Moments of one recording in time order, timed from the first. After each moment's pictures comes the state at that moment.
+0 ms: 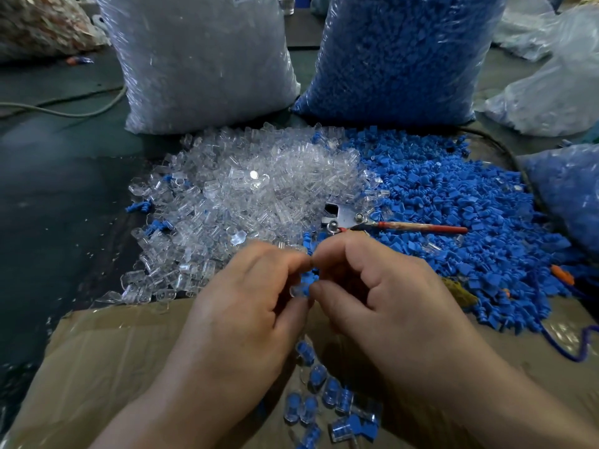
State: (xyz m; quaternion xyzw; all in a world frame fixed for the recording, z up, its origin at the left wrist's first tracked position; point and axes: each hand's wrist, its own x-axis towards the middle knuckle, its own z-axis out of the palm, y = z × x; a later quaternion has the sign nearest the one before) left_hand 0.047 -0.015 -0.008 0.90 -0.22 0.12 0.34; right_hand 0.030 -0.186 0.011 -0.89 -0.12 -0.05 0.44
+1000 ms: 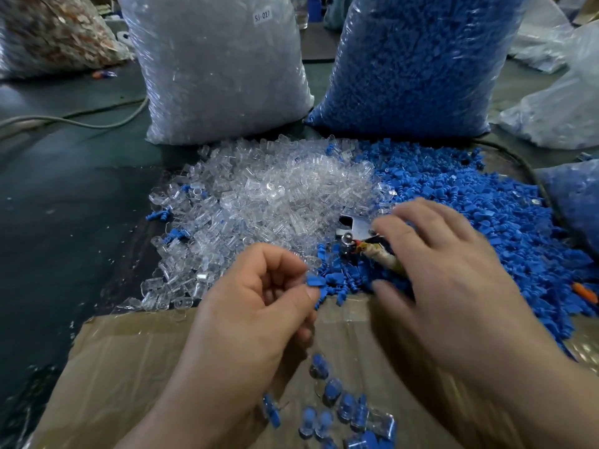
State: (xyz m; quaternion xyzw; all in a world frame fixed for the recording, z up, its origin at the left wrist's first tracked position) left_hand 0.050 -0.014 -0.014 0.75 -0.04 -0.04 0.66; right_hand 0.044 -0.216 0.014 -0.99 -0.07 -0.10 0.07
